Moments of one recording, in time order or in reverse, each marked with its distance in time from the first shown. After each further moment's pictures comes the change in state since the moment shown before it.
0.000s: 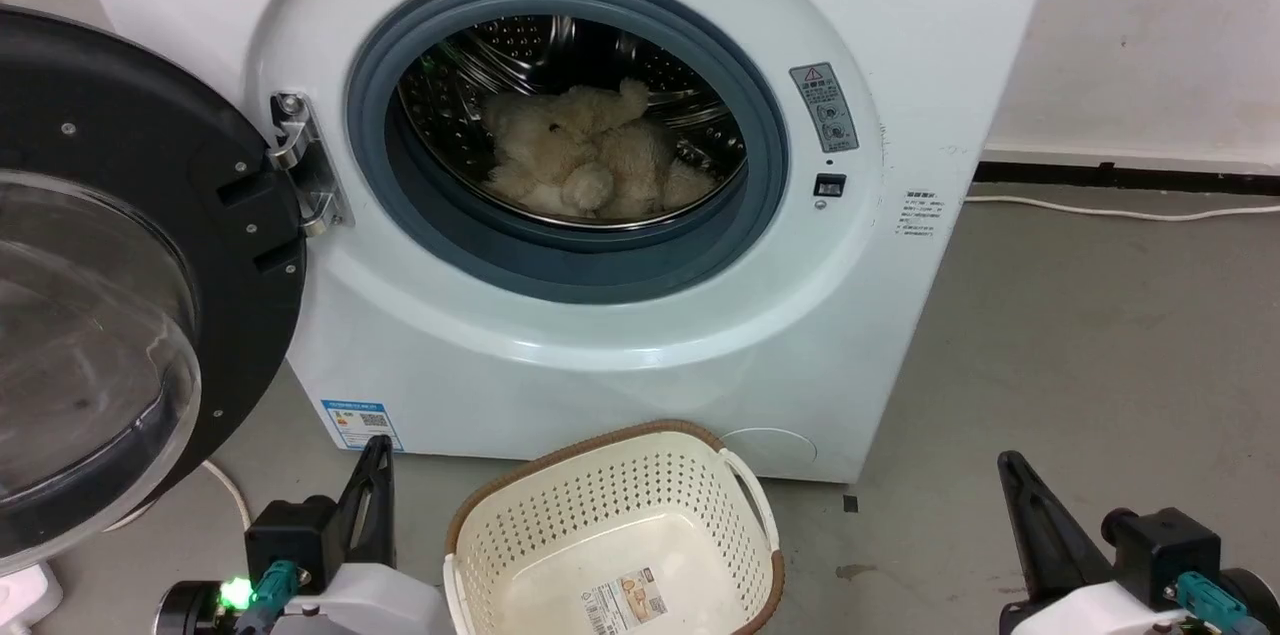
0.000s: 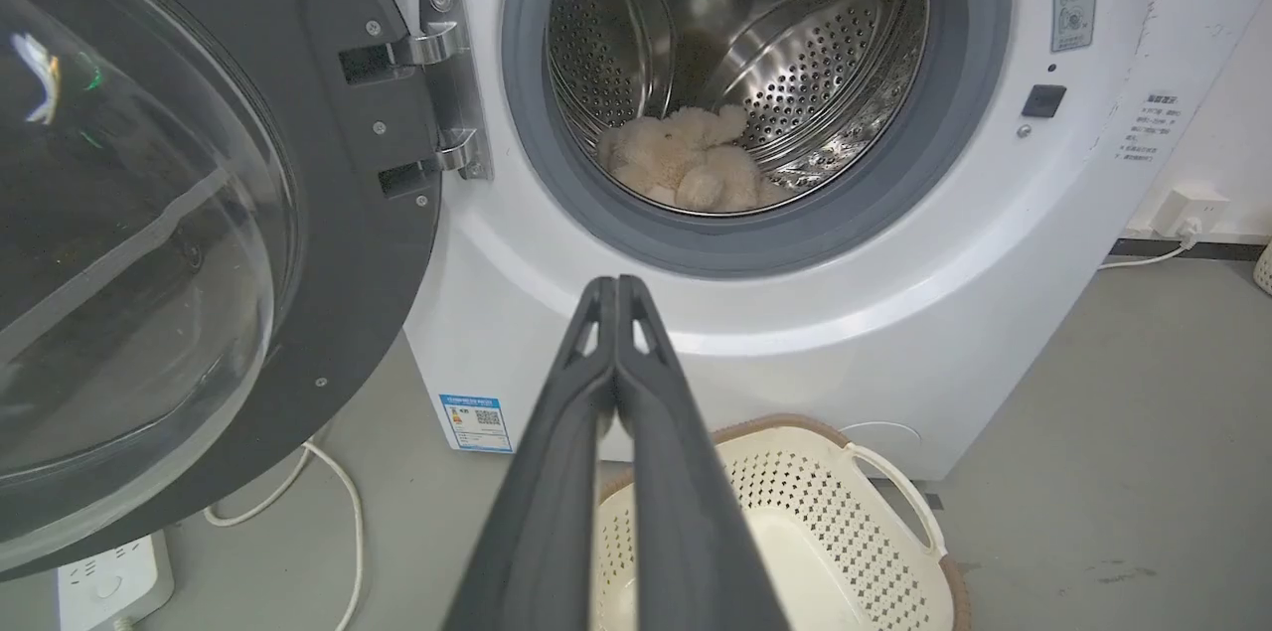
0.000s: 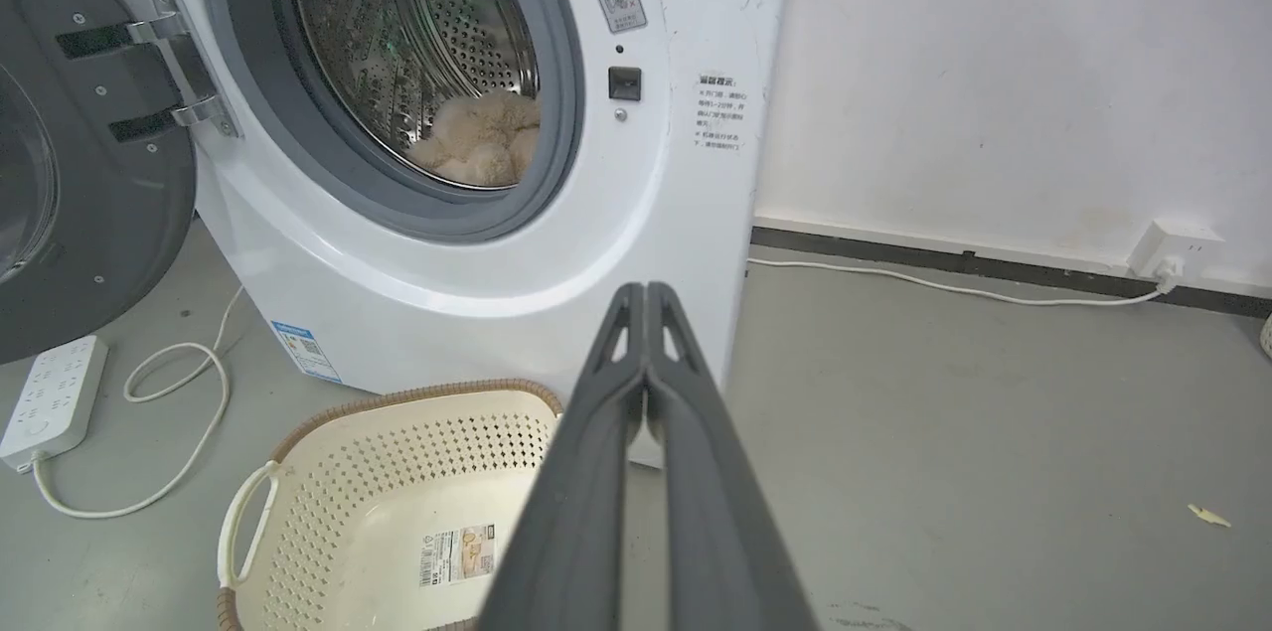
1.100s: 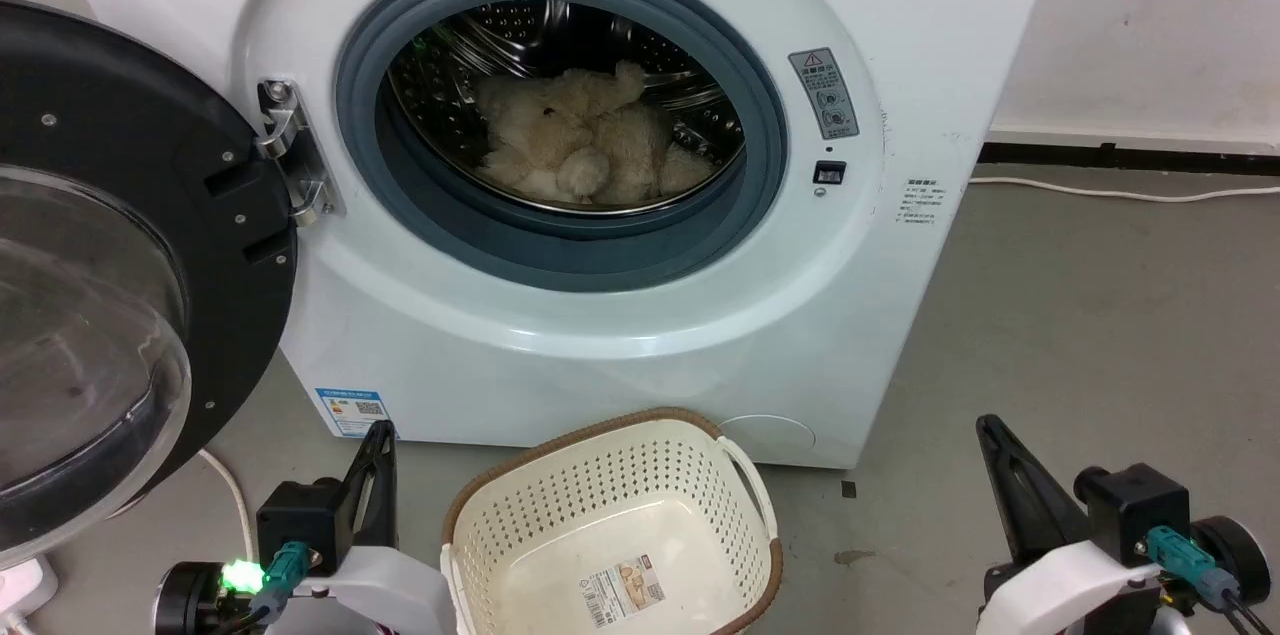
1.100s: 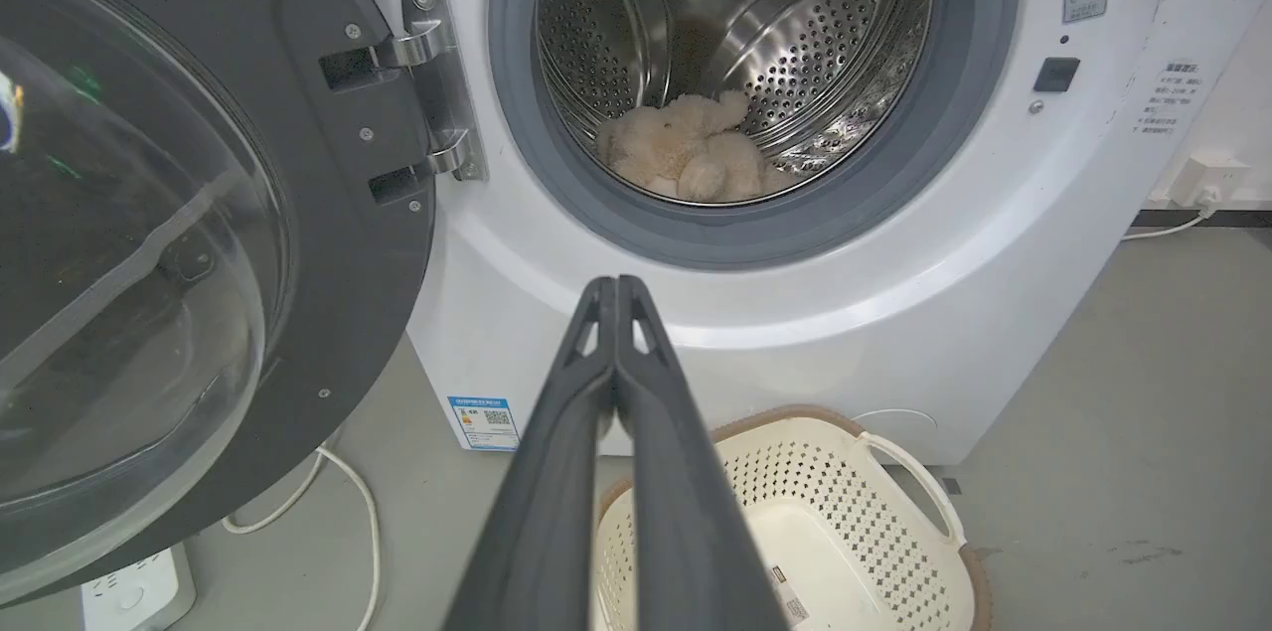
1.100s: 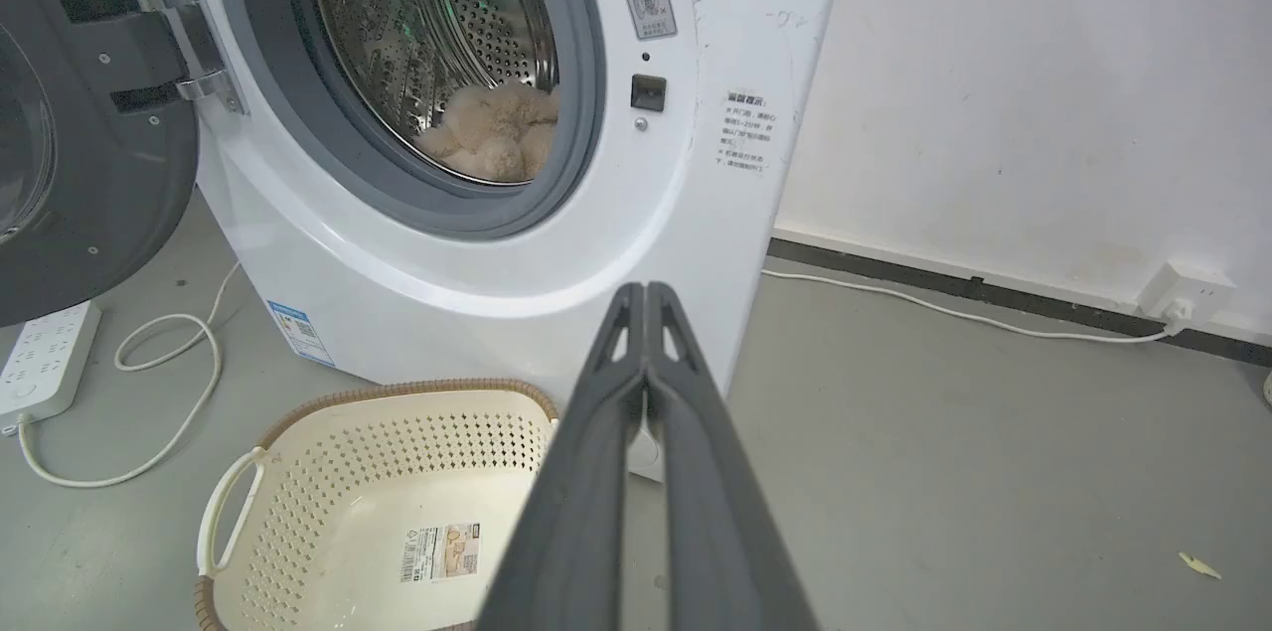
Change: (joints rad) left arm -0.022 -0.054 0.055 -0.010 0.098 -0.052 0.035; right arm -0.071 0.000 0.016 0.014 -0.058 0.000 0.035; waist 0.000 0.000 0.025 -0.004
